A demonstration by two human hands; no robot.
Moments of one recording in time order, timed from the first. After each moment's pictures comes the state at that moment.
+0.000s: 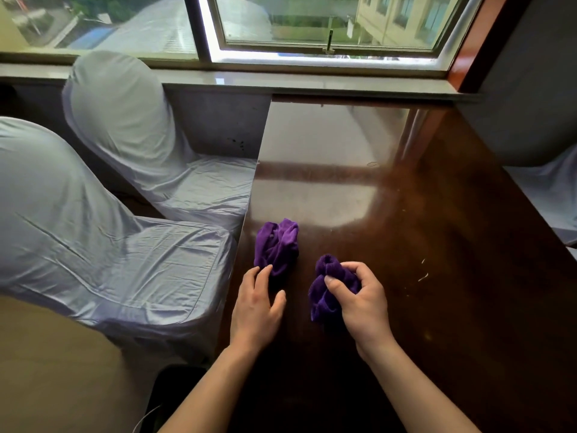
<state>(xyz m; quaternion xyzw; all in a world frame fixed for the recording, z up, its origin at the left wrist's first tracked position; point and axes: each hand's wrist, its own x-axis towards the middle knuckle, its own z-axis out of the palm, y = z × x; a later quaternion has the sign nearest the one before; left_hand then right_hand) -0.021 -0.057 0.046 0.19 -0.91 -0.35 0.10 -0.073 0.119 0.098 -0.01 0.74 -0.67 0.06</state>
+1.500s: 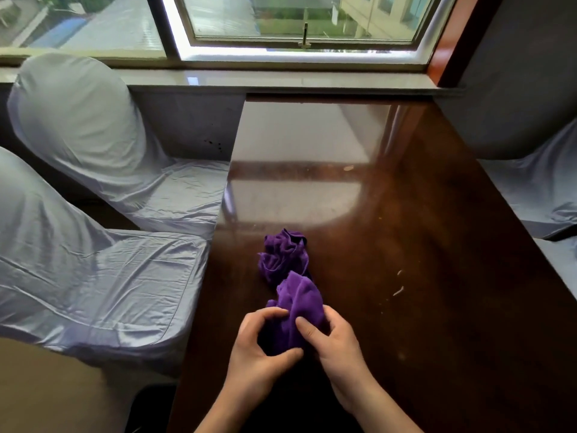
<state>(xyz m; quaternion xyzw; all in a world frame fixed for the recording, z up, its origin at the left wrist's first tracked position) -0.015 0.000 0.082 0.17 -0.74 -0.65 0.06 -0.077 0.144 0.089 0.04 0.66 -0.69 0.29</state>
